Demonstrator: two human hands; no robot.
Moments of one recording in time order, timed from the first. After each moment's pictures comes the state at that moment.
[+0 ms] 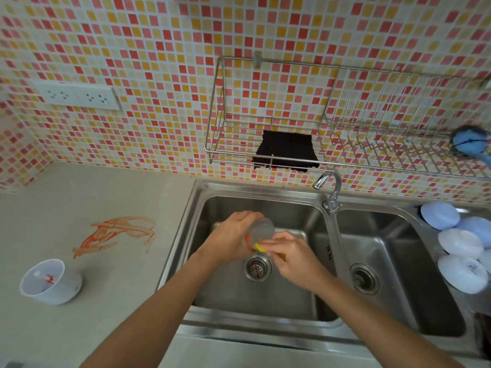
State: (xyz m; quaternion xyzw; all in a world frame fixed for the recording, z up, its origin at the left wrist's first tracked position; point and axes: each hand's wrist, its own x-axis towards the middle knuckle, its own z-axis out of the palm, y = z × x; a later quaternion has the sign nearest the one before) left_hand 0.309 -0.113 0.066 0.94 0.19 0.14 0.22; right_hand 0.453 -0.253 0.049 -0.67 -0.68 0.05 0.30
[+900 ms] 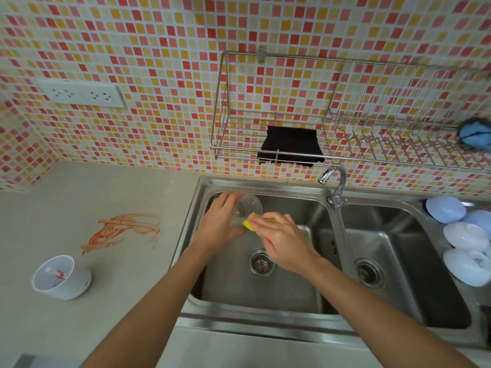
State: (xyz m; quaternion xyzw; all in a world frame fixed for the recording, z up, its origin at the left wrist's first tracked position) left_hand 0.289 -0.094 0.070 0.90 0.27 0.28 0.22; right_hand 0.432 -0.221 0.064 -0.65 -0.72 -0.11 0.23
